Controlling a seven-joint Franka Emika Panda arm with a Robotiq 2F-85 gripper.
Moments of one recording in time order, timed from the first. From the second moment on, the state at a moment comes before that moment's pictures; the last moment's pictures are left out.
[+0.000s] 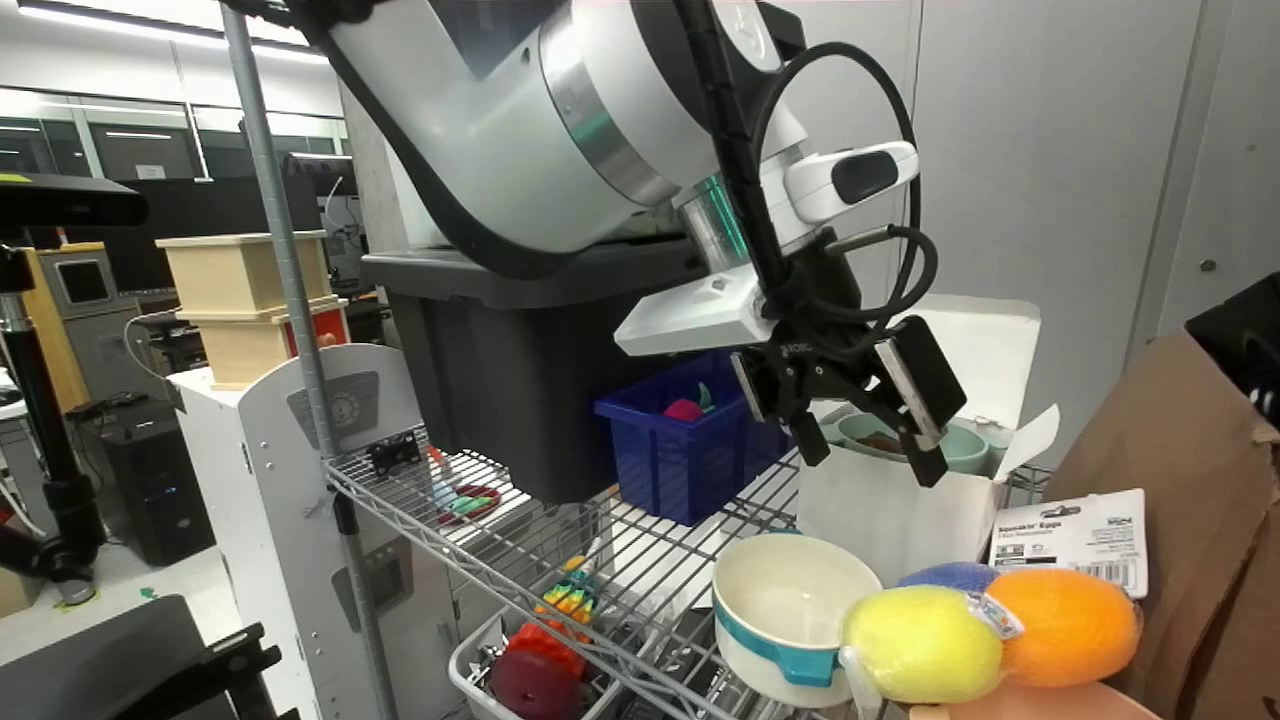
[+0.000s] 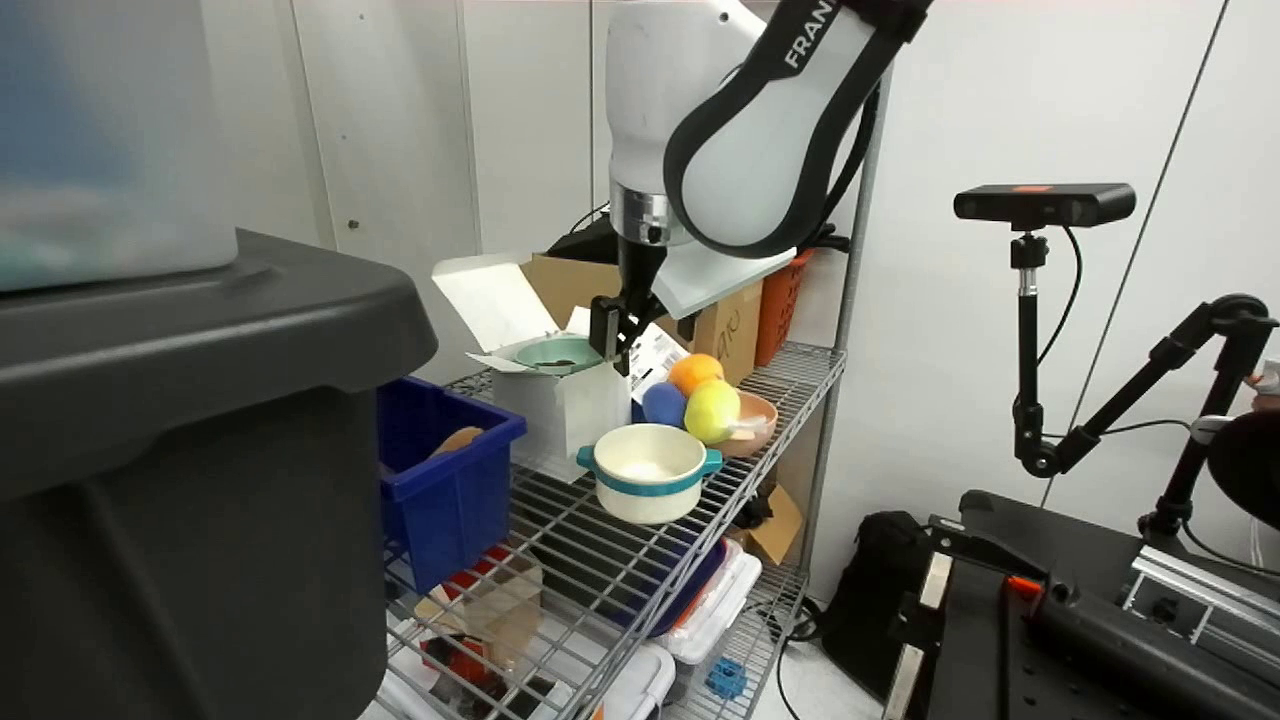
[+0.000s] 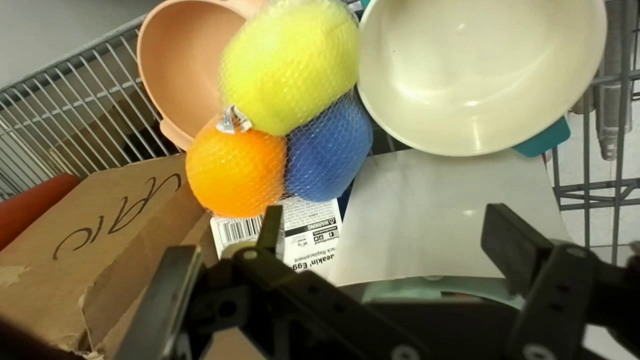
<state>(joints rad) 0.21 0.58 -0.37 -1.95 -0.40 2.76 0.53</state>
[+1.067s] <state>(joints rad) 0.05 0.26 -0.10 -2.24 -0.23 2.53 0.02</state>
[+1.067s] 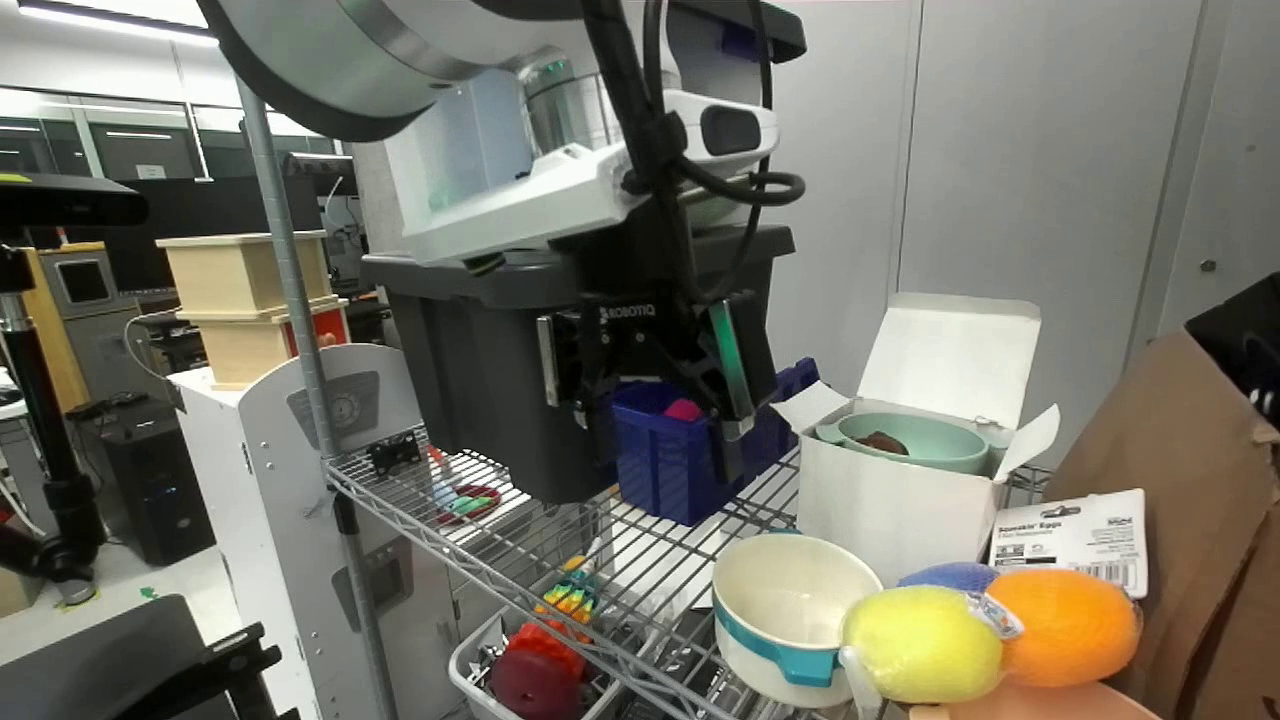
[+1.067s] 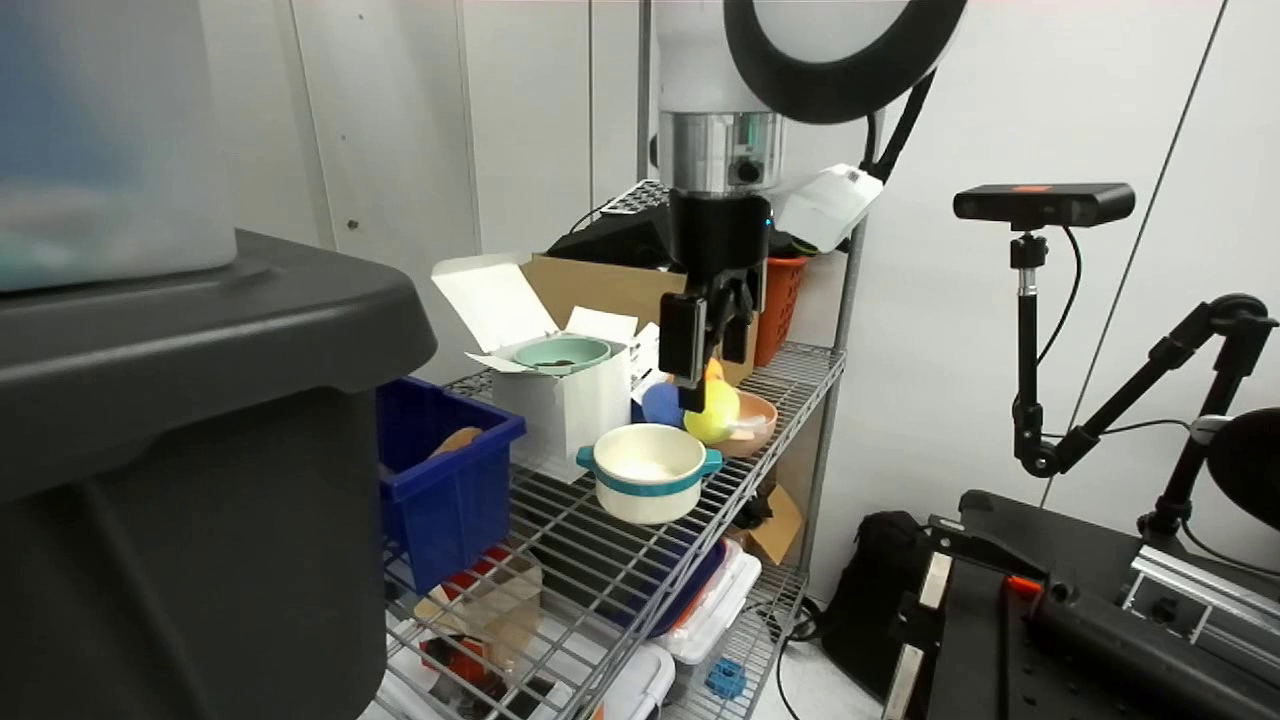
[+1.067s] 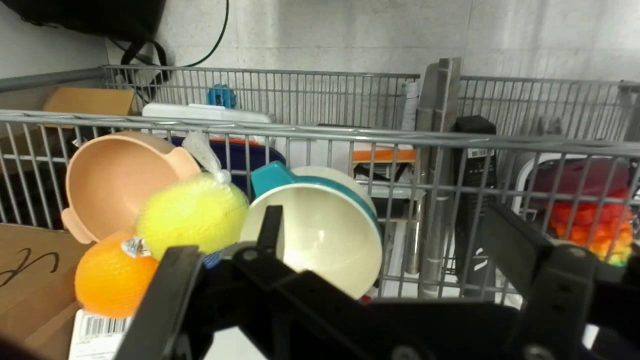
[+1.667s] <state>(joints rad) 0.09 -0.01 0.04 -2.48 -0.21 2.45 -0.01</state>
